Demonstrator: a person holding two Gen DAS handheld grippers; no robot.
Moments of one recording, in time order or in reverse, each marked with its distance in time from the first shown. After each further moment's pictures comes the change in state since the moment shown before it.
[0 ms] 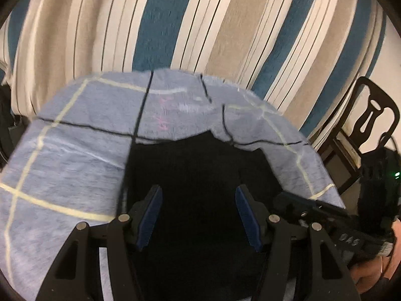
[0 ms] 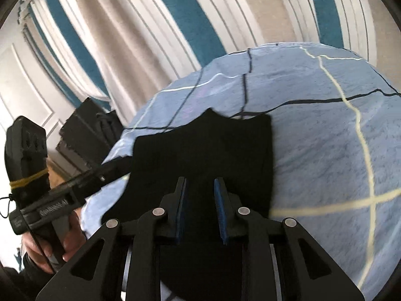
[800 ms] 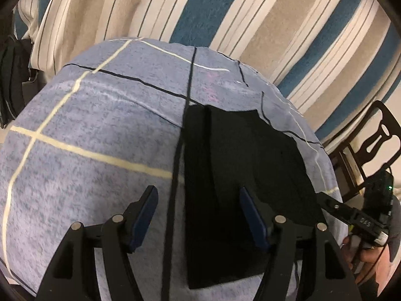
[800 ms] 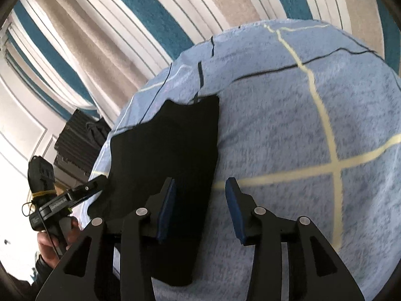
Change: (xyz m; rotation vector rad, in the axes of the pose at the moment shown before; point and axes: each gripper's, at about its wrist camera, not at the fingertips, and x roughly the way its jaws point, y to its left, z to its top) left arm -0.019 0.058 -0.034 -0.173 0.064 0.002; right arm -0.021 -0.054 -0.019 0.135 0.052 -0.001
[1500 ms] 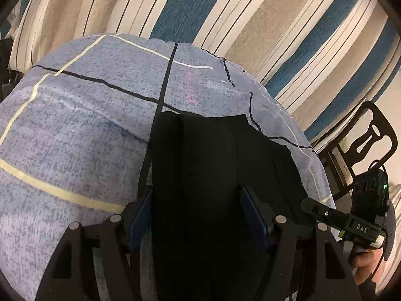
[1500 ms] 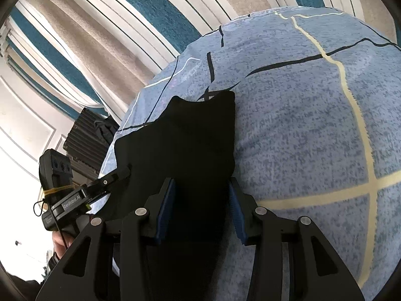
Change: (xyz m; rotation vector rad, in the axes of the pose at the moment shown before) left arm 0.041 -0.011 0.019 0.016 0.005 -0.092; right arm 0.033 0.001 0.016 0.025 0.035 0.075
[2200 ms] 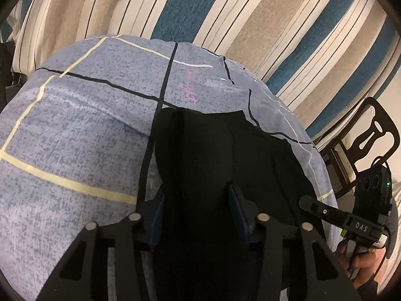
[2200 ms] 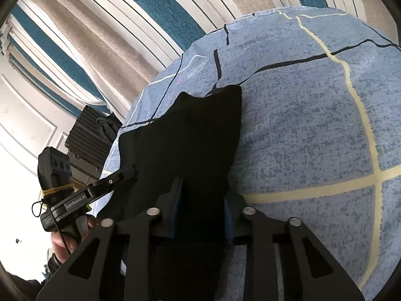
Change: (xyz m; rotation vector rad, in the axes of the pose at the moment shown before) left arm -0.009 -0.005 -0.002 0.012 0.009 0.027; right arm -0.006 0.008 -0.007 -0.007 0.006 0.007
